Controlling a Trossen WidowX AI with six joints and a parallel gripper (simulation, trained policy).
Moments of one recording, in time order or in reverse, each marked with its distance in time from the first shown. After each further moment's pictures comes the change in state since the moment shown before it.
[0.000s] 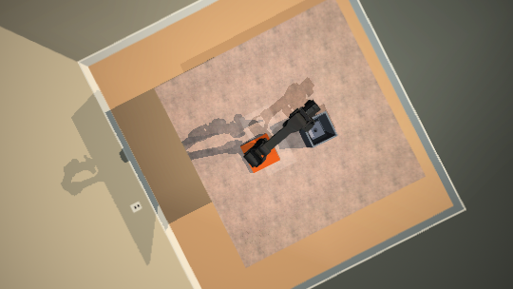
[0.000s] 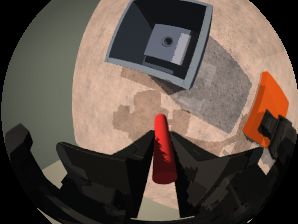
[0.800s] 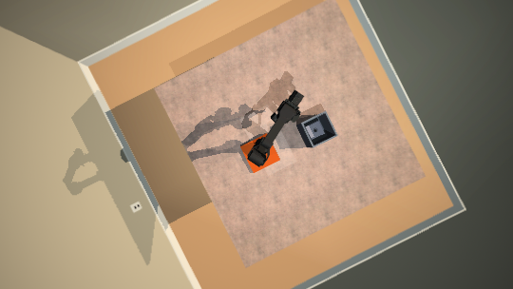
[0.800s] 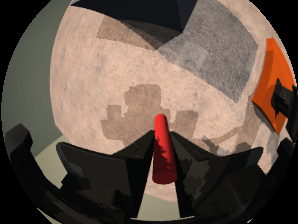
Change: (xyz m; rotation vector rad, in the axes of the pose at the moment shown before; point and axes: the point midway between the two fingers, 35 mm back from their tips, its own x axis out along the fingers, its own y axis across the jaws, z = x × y) arm 0.062 -0.039 -0.087 -0.045 0.155 -0.113
